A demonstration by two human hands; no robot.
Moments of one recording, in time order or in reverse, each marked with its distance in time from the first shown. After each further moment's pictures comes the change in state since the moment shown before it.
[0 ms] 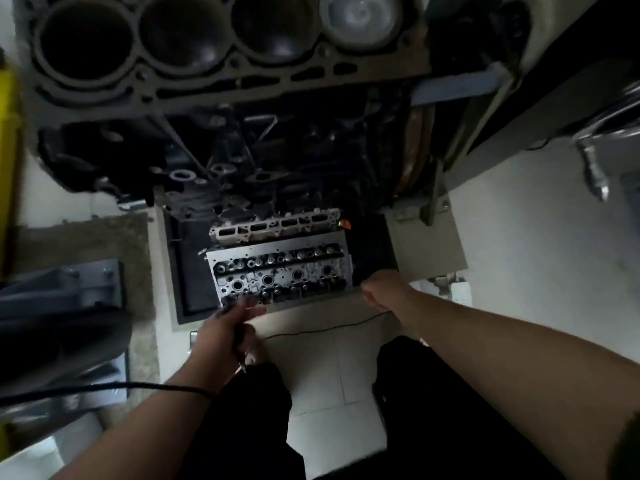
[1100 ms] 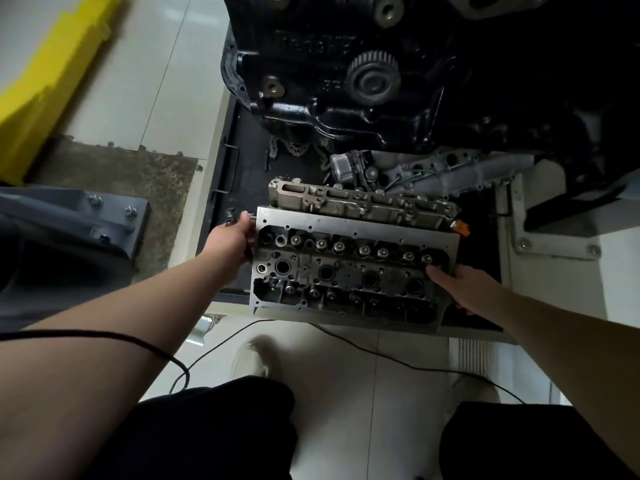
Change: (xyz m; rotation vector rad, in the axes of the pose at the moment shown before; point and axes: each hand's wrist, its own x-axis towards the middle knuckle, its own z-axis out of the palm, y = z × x) left_hand 0.252 0.013 -0.100 0.021 0.261 0.225; right_hand 0.207 0.010 0.036 -0.377 0.202 -0.274
